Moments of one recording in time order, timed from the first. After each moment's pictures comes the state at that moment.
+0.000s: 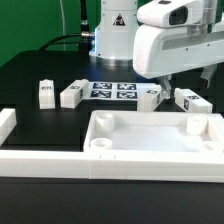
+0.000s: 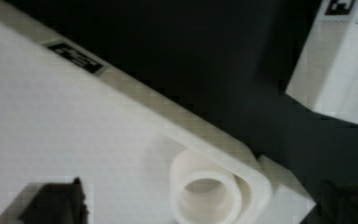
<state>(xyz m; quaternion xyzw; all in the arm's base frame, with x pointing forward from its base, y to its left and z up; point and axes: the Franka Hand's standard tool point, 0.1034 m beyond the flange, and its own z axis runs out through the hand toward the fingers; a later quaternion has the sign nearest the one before) 0.518 0.089 0.067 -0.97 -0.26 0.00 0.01</state>
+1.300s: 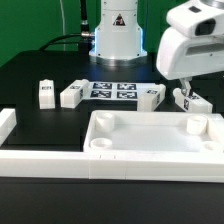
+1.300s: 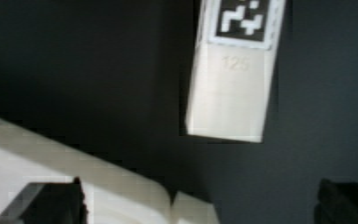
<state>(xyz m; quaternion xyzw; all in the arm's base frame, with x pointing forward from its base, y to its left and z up) 0.493 0.141 0.061 -0.97 -0.19 0.13 -0.01</state>
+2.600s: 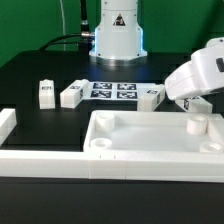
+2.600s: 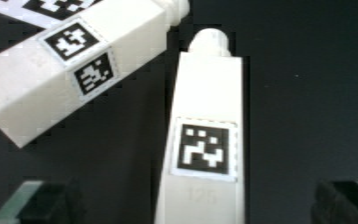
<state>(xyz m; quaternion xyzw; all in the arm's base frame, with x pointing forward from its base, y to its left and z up) 0.464 0.136 0.036 -0.89 -0.17 0.43 -0.06</state>
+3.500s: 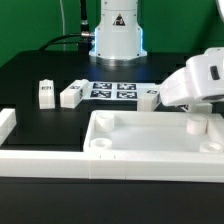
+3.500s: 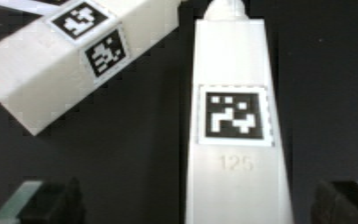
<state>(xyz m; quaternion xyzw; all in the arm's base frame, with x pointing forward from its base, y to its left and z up) 0.470 0.131 0.016 -0.89 -0.13 0.42 -0.07</state>
